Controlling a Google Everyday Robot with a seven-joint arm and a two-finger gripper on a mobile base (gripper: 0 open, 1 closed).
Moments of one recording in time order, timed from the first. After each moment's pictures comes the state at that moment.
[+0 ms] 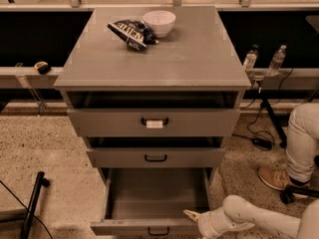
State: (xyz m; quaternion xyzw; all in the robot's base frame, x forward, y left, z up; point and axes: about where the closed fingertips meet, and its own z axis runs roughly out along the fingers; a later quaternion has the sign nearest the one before) arm 0.398 -0.131 0.224 -0.69 0.63 0.28 0.24
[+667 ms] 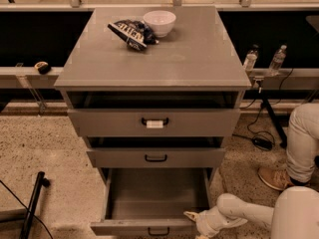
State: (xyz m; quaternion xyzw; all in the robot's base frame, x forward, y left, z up) arm 0.412 -0.140 0.174 -0.67 0.66 0.27 0.19
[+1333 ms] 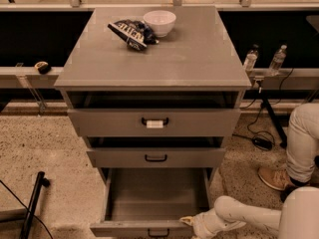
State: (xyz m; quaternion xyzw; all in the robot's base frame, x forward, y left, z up) arm 0.399 -0.118 0.192 -0.70 0.63 0.26 0.21
